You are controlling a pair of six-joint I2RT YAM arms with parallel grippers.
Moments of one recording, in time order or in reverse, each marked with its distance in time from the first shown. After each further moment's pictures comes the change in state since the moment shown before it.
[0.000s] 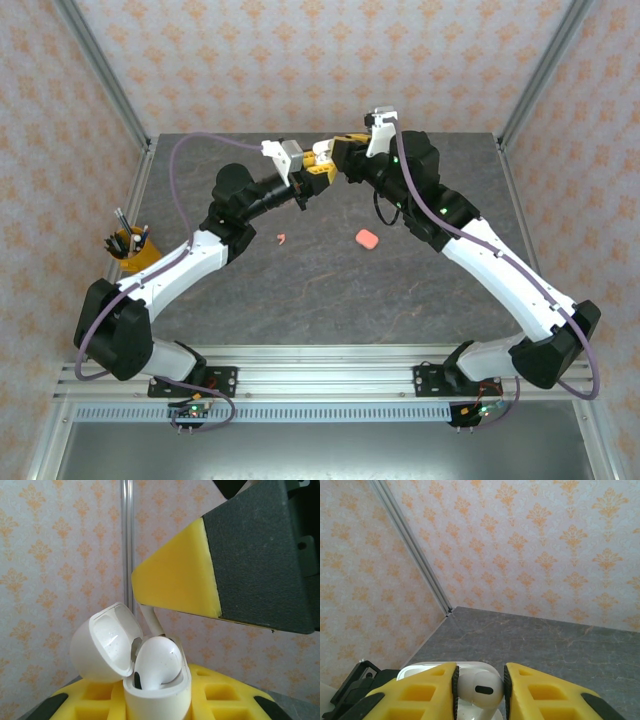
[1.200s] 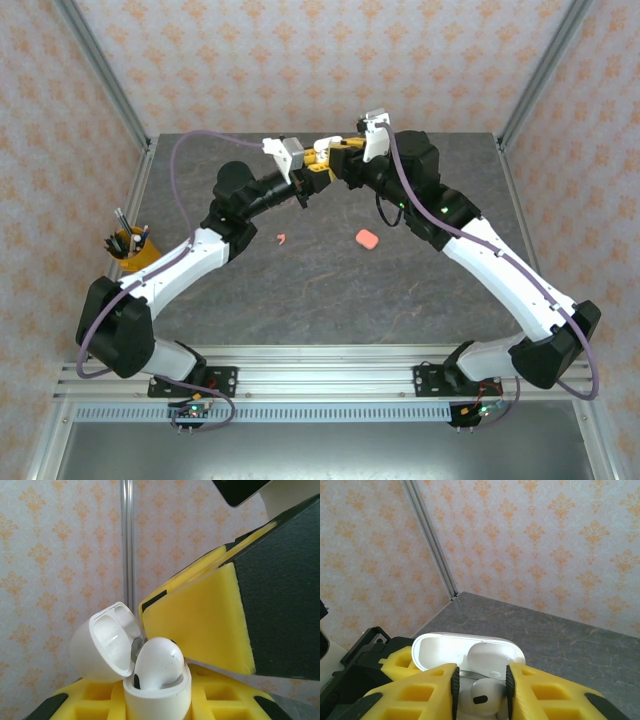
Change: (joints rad) left arm 0.000 0.016 0.020 0.002 0.000 0.000; right arm -0.009 0.001 0.000 -0.036 -0.096 -0.103
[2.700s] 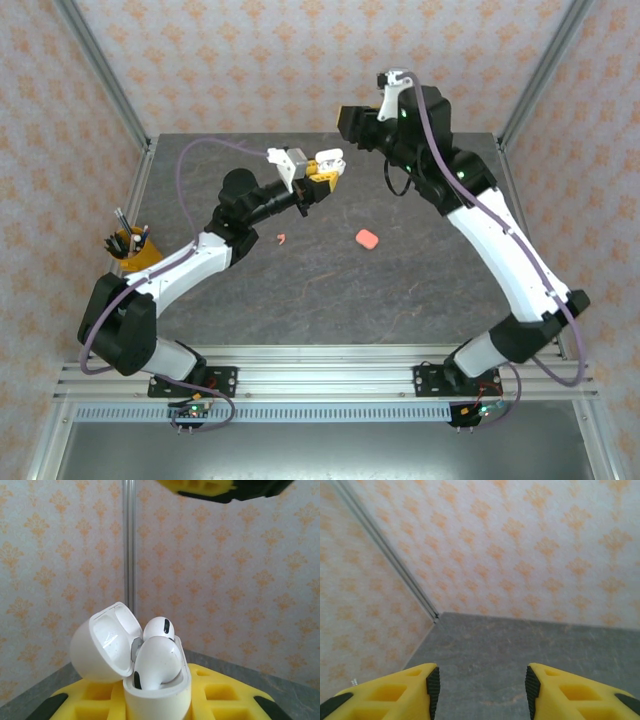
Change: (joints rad) left arm 0.000 0.013 -0.077 0.013 0.001 0.023; right arm -0.074 0.192 0.465 -0.356 0.106 0.164
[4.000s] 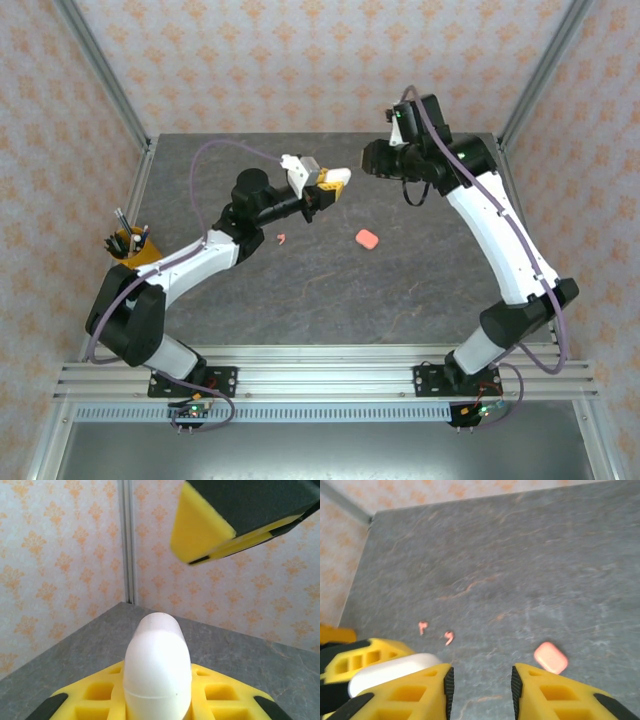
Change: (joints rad) left arm -0.012 0.065 0.019 -0.089 -0.009 0.080; right arm -0.121 0.047 0.009 -0.455 -0.090 0.100
